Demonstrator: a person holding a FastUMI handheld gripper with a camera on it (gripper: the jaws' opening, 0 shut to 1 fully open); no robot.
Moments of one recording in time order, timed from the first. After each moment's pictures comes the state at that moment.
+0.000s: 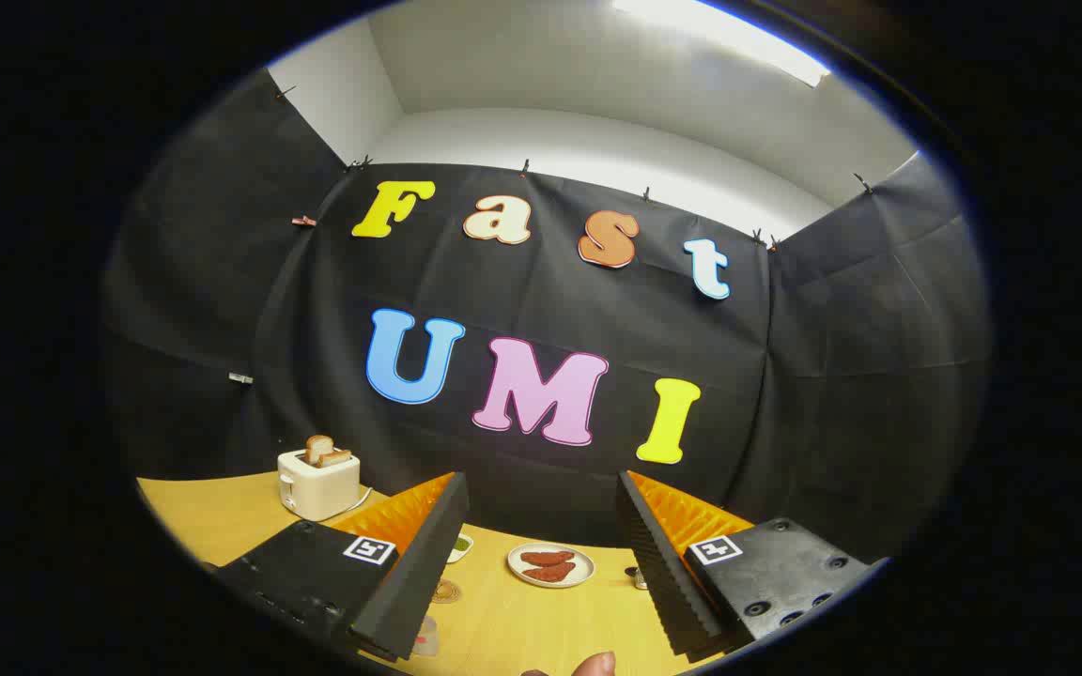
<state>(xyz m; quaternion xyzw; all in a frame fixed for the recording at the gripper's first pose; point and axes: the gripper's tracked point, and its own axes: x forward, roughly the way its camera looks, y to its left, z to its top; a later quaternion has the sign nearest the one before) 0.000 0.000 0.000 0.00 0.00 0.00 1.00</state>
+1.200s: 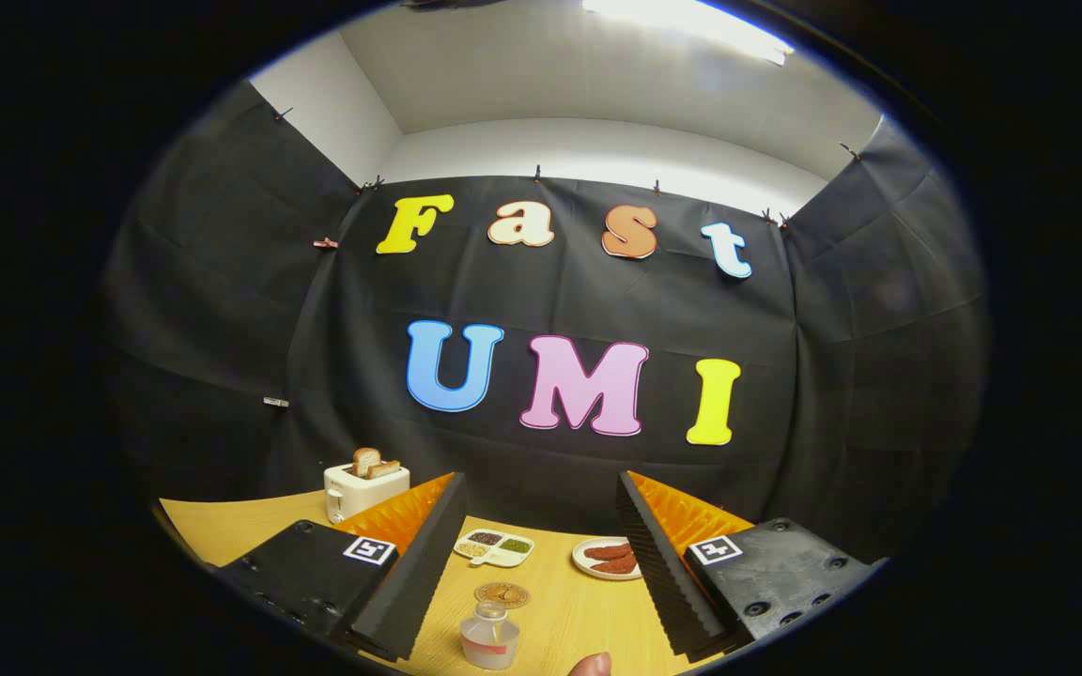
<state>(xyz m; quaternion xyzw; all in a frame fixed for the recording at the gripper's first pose) -0.012 0.071 -0.059 0.05 -0.02 0.04 1.00</state>
